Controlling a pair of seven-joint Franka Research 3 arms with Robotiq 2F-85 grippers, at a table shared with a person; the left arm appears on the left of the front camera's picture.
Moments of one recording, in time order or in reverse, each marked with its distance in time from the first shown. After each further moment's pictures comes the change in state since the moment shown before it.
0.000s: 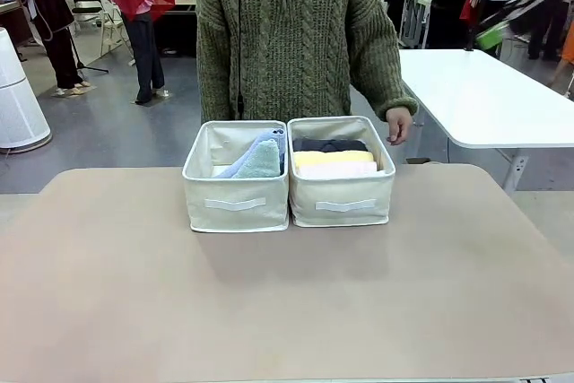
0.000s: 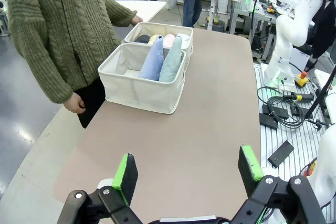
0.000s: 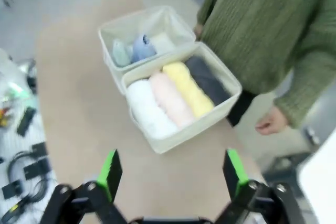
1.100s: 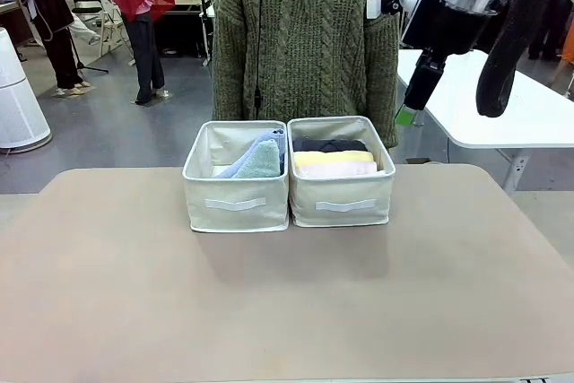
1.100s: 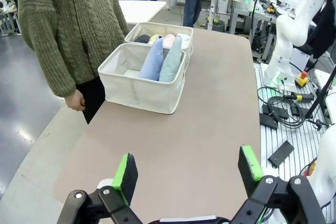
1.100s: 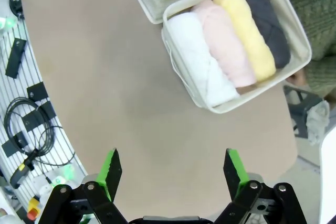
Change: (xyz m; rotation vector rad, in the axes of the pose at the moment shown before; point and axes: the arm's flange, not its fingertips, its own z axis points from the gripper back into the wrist) left arm 0.000 0.000 0.000 0.000 0.000 -0.001; right arm 0.077 0.141 -0.162 -0.014 0.605 0.095
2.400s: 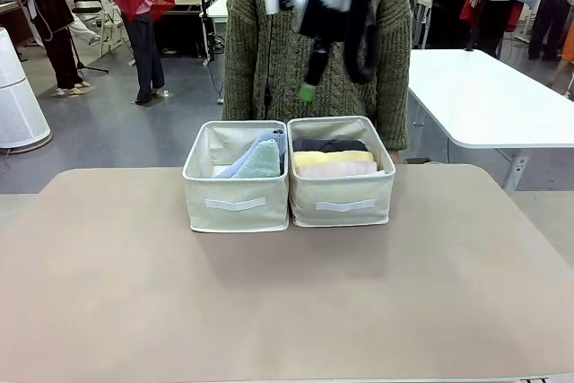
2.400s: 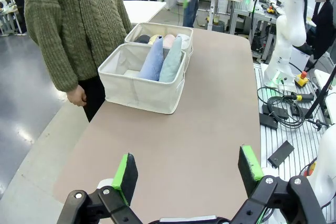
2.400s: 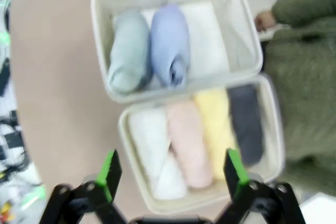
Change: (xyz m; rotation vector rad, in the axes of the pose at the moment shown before) left arm 0.000 0.000 0.000 0.000 0.000 0.000; right arm 0.155 -0.079 -0.066 0.065 -0.039 0.182
